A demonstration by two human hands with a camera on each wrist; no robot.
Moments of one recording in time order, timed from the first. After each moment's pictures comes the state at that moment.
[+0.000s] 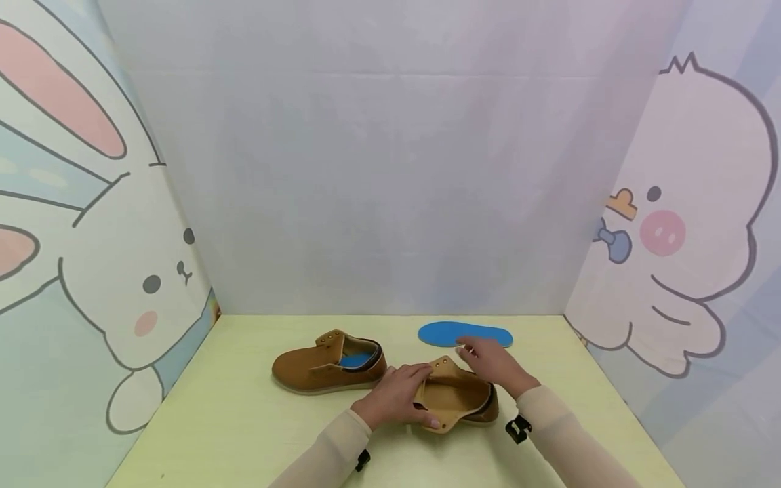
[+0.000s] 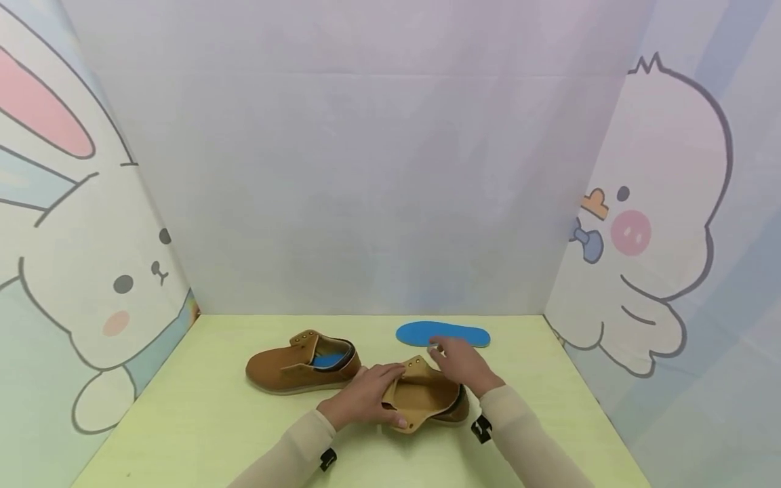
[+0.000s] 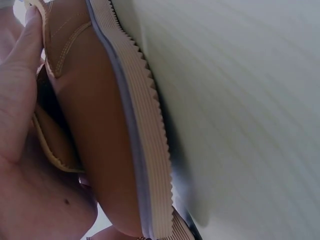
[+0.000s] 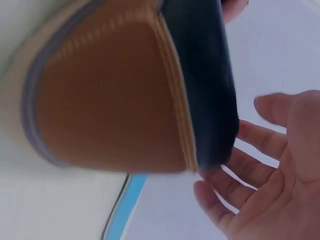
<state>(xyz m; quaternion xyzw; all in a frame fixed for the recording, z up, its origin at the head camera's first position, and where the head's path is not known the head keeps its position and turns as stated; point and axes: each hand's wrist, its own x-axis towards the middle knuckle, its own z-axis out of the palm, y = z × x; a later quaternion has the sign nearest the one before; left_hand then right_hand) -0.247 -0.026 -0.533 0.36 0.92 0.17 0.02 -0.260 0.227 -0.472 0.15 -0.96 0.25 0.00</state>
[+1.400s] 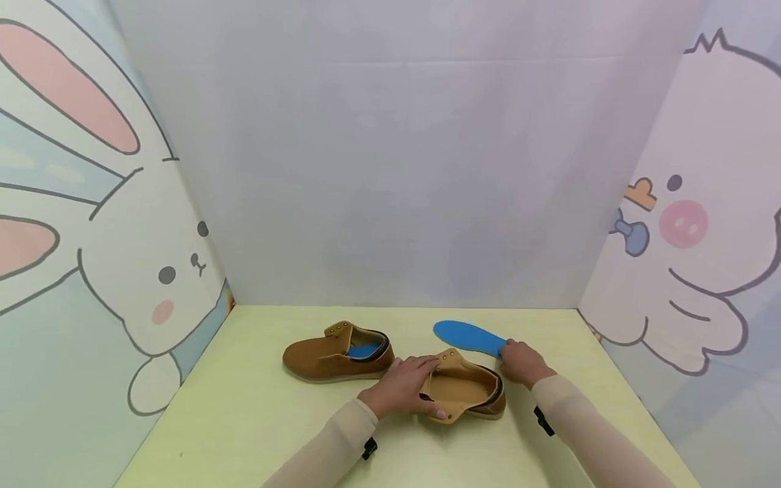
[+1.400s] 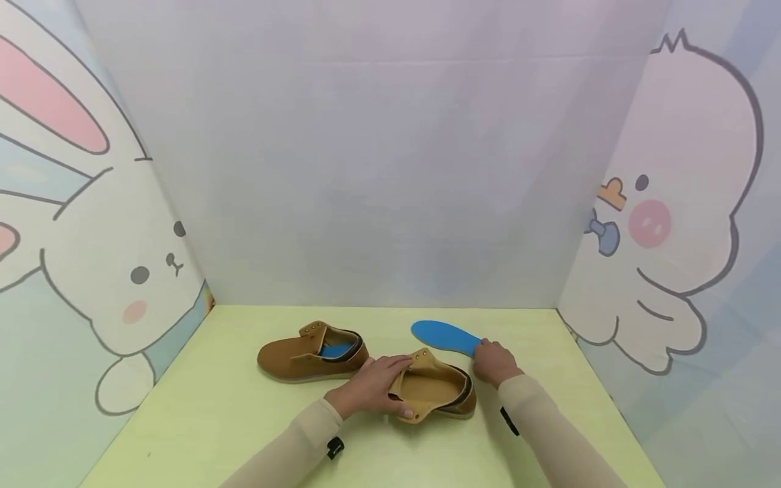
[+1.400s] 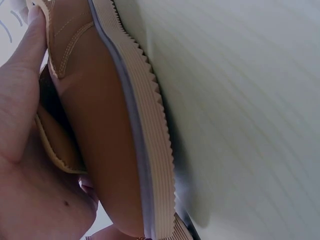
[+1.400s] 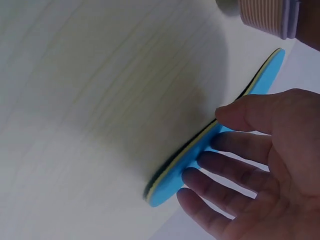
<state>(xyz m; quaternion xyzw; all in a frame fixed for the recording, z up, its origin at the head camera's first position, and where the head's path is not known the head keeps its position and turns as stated) -0.245 -0.020 -0.524 0.35 0.93 0.13 0.03 -0.287 0.287 -0.517 0.13 -0.99 0.04 -0.05</state>
